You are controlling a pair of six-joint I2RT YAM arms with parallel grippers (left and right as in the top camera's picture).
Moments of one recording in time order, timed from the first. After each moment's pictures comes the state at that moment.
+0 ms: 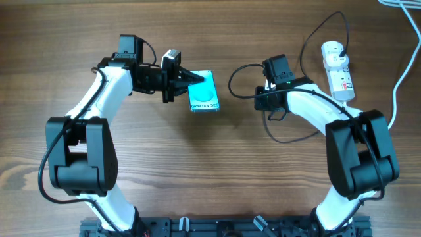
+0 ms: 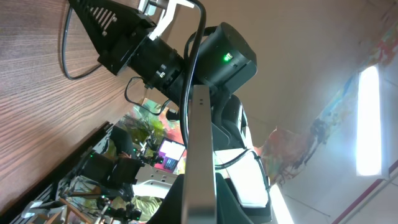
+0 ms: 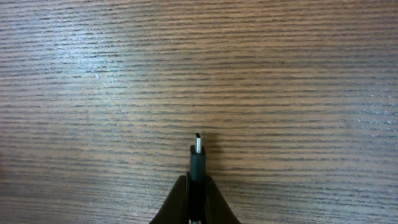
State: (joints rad) left arm -0.07 1.90 1.31 -0.72 1.46 -0.70; right arm 0.30 1.91 1.10 -0.45 -0.02 0.34
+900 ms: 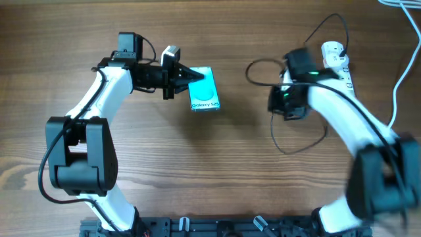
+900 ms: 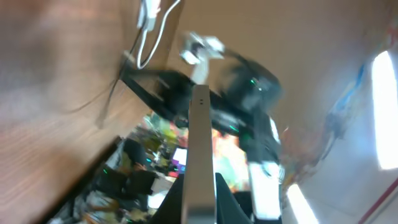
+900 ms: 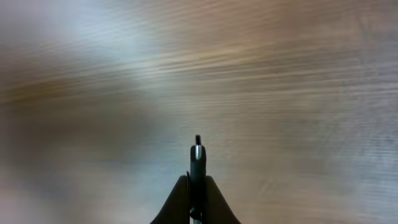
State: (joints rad) left arm -0.07 1.90 1.31 -0.59 1.44 -0.70; right arm 0.18 1.68 1.17 -0.83 -0.26 0.37
